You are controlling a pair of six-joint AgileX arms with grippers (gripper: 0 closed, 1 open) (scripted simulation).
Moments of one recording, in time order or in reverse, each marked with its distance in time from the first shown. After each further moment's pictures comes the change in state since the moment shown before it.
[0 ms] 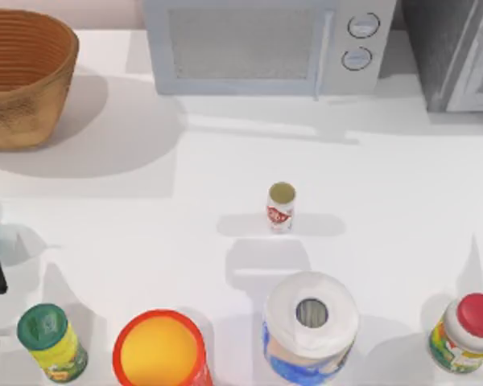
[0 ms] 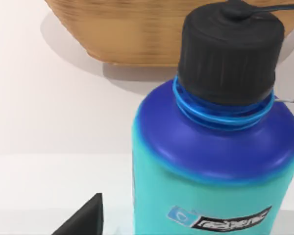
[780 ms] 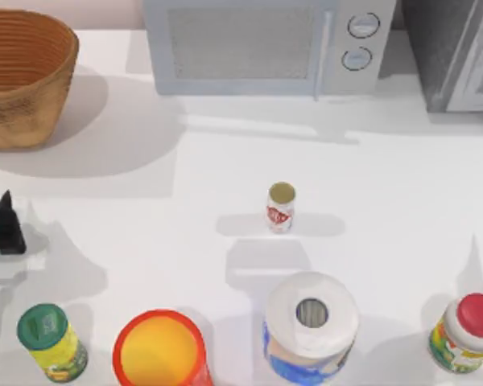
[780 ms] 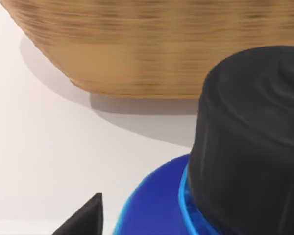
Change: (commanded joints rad) left arm -0.117 0.207 0.203 0.019 -0.108 -0.039; right arm 0.000 0.000 0.000 0.000 0.000 0.000
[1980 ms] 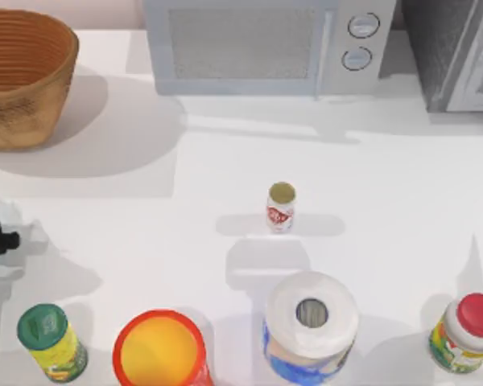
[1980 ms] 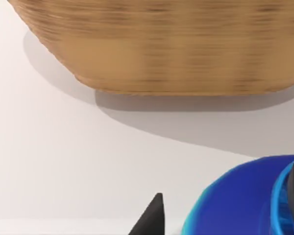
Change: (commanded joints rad) left arm 0.013 0.023 0.011 0.009 0.013 0.004; right arm 0.000 0.000 0.000 0.000 0.000 0.000
